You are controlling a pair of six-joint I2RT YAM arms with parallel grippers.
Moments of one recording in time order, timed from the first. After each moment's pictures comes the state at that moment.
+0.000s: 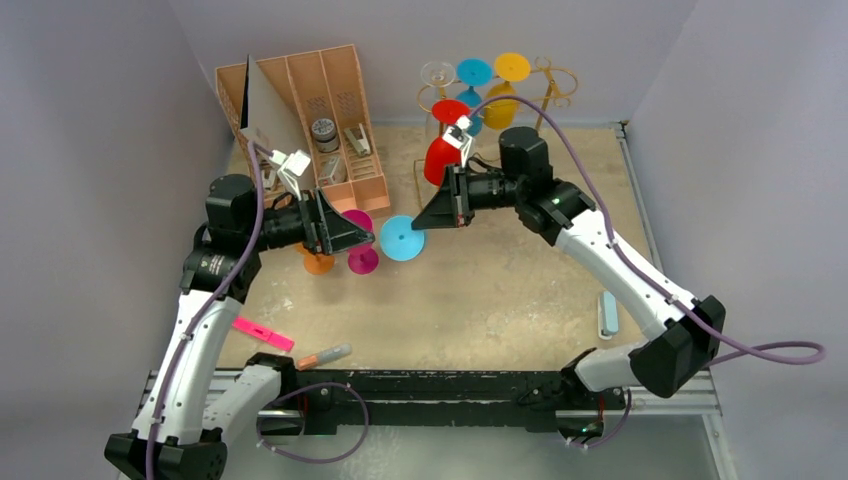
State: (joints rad) left arm -0.15 0.88 1.04 -0.49 0.93 -0.62; right arm 0.58 1.38 1.36 -0.35 -0.89 0.62
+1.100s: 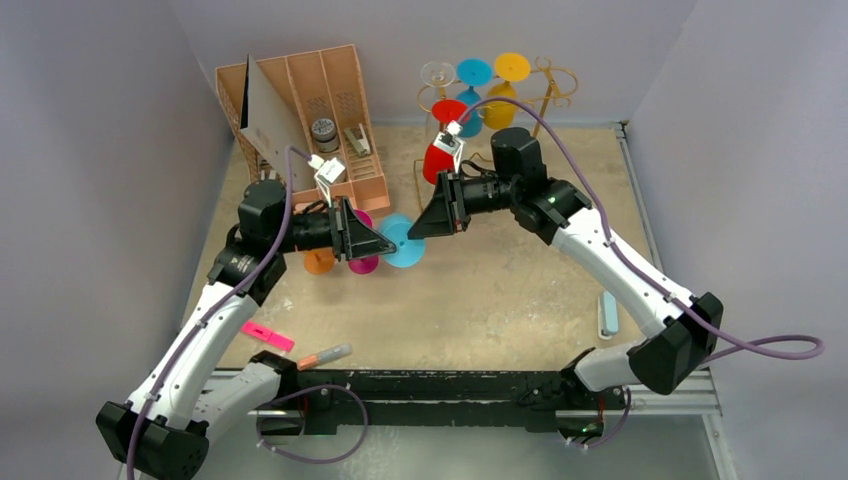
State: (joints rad) left arm -0.36 0.92 0.95 -0.25 0.93 -0.72; right arm 0.63 1.40 1.41 -0.42 -0.92 0.55
